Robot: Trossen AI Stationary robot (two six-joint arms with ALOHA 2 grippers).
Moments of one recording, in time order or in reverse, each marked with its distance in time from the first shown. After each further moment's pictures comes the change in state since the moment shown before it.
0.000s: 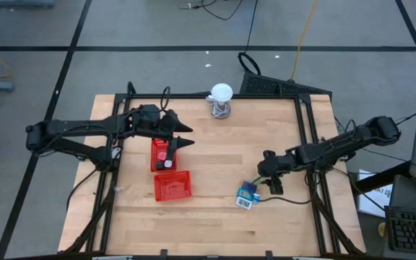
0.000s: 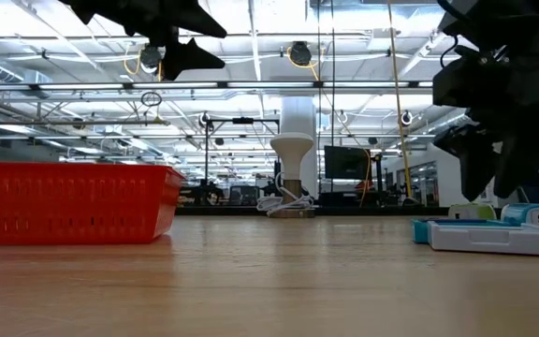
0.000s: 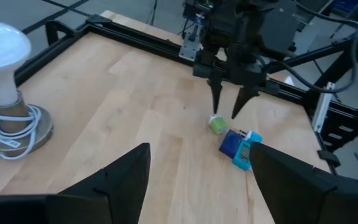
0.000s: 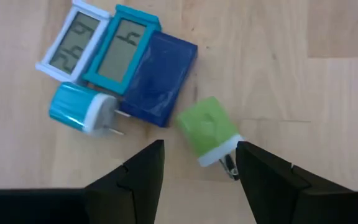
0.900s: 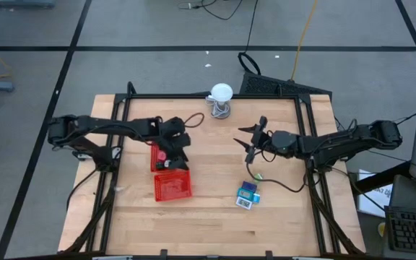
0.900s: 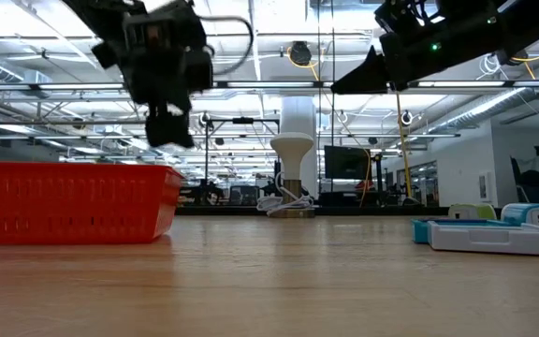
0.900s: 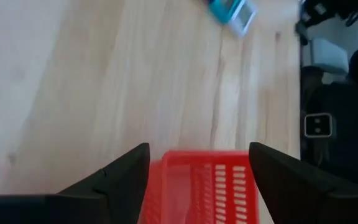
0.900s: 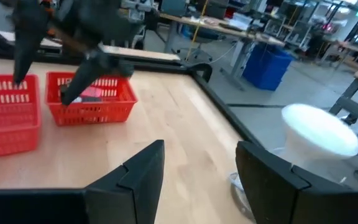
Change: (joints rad) left arm 0.013 0.293 -0.005 -0.252 0.398 -0.042; right arm -0.212 0.002 0.000 0.823 0.456 -0.361
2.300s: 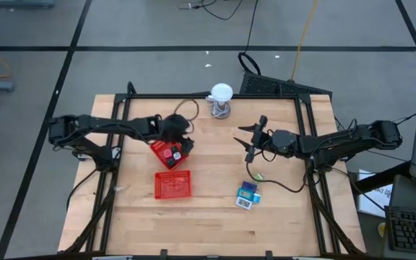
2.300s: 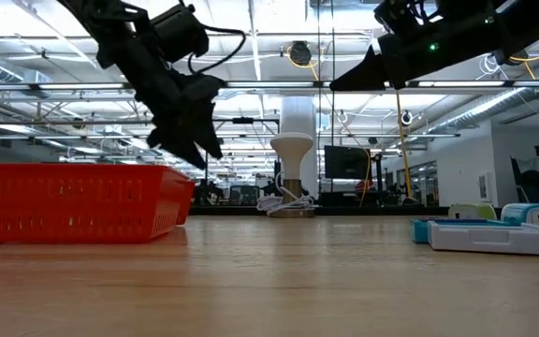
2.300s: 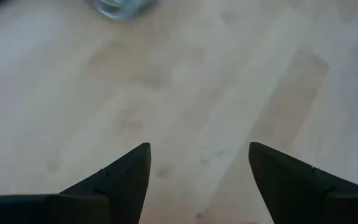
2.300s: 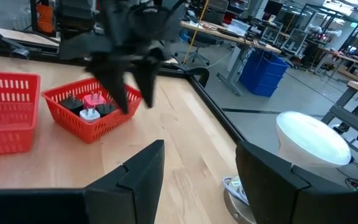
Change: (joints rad) left arm 0.030 0.009 -0.023 0.124 -0.648 -0.113; right arm -0.013 0.000 0.000 0.022 0.001 -0.050
